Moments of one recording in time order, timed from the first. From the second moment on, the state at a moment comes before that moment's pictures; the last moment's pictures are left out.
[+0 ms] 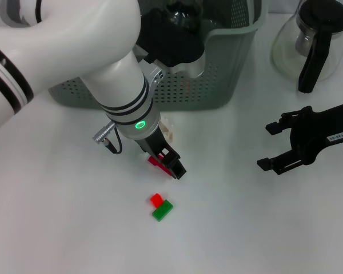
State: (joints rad) left arm -0.75 -2.18 1.74 1.11 2.69 1.38 -2.98; right arm 0.62 2.07 -1.05 -0.93 -2.35 -1.52 1.70
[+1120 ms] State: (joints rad) left arm -0.75 -2.18 1.73 1.12 2.69 1.41 -2.98; right arm 0.63 2.07 -1.05 -0.93 -2.35 -1.52 1.70
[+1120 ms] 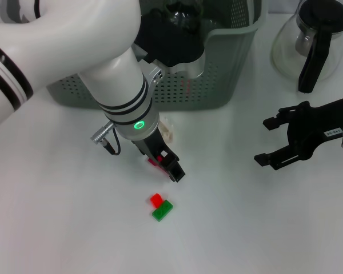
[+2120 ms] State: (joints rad) left arm -0.76 -2.18 1.74 1.10 2.69 1.38 -2.98; right arm 0.63 2.08 -1.05 -0.93 -2.35 -1.50 1.70
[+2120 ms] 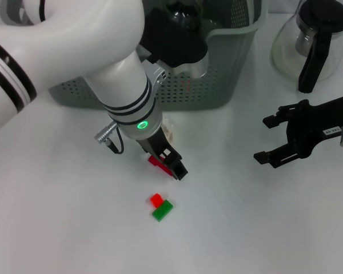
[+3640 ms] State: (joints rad) left arm -0.75 -2.18 1.76 1.19 2.69 1.43 -2.98; right arm 0.64 2.08 -1.04 -0.93 -2.35 -1.50 1.70
